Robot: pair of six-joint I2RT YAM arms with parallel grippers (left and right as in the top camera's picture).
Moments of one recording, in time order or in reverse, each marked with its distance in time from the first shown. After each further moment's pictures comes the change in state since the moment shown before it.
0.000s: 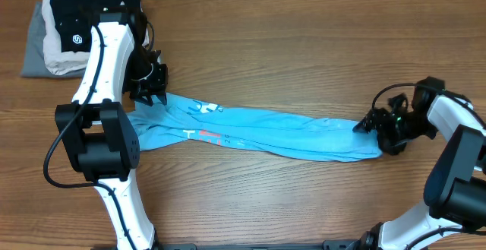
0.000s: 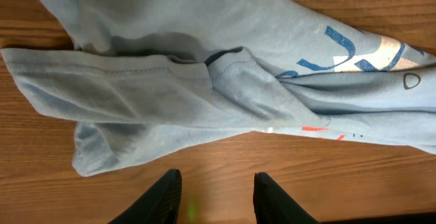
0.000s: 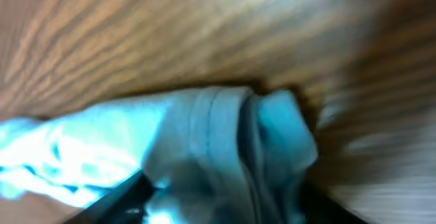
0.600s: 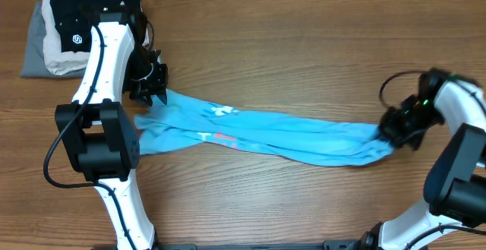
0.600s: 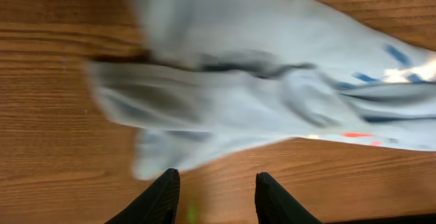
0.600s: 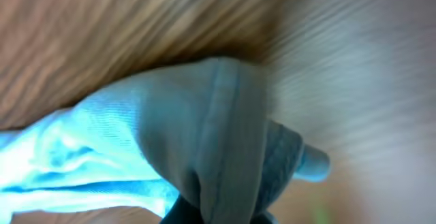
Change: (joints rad) left arm -0.001 0.000 0.000 0.004 0.000 0.000; right arm -0.002 0.018 0.217 -0.317 0.254 0.157
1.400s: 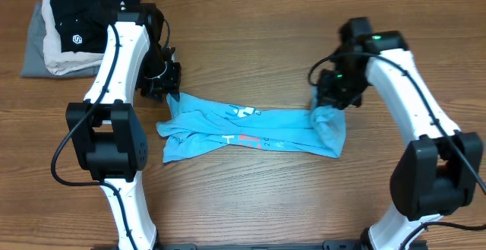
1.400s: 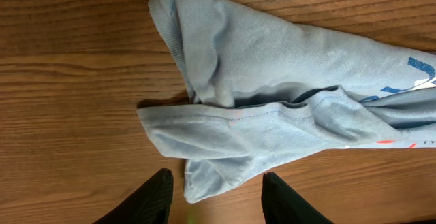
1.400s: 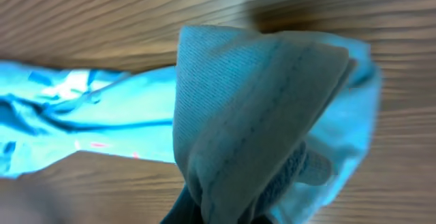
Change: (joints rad) left arm -0.070 0.000 0.000 0.045 0.000 0.000; right arm 0.530 0.000 0.287 0.000 -0.051 0.044
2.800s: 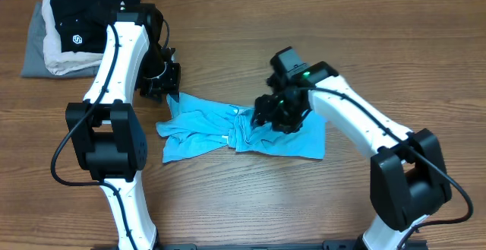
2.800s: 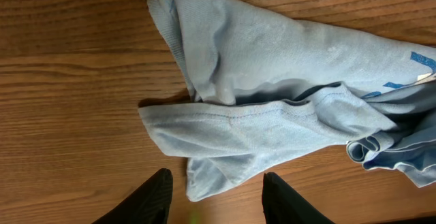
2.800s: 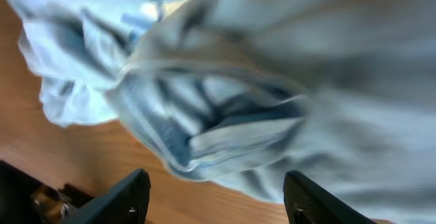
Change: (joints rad) left arm 0.000 0.000 0.000 -0.006 0.000 0.019; right arm 0.291 0.001 -0.174 0.288 -0.165 0.175
